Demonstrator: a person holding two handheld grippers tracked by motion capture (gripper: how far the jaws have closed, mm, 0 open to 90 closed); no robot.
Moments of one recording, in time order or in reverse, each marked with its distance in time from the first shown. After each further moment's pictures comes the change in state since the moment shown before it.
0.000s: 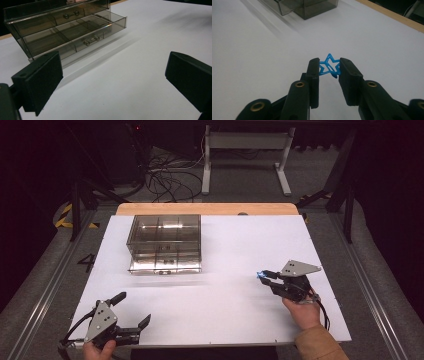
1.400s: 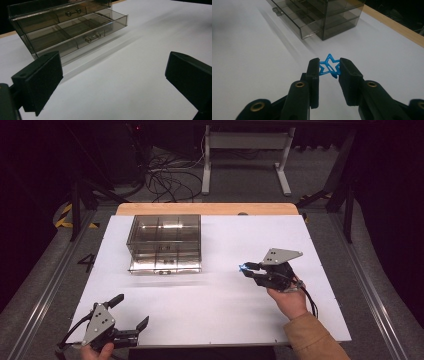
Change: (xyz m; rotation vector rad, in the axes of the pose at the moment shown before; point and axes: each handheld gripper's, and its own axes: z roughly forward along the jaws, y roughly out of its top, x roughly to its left) left arm -0.001 -0.004 -0.006 0.005 0.013 -0.010; right arm 0.016 0.055 0.021 -0.005 0.107 -0.057
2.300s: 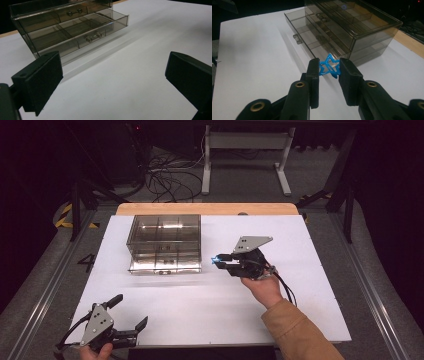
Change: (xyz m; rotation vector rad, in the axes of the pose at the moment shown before) left arm 0.001 0.000 -0.001 -0.003 0.004 -0.003; right arm 0.017 0.056 0.046 -0.042 0.127 -0.036
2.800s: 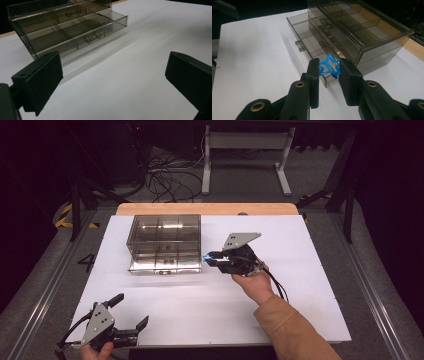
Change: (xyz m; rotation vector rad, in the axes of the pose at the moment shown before) left arm 0.000 0.001 0.003 0.001 -0.008 0.001; right arm 0.003 0.016 0.019 0.009 0.017 -0.016
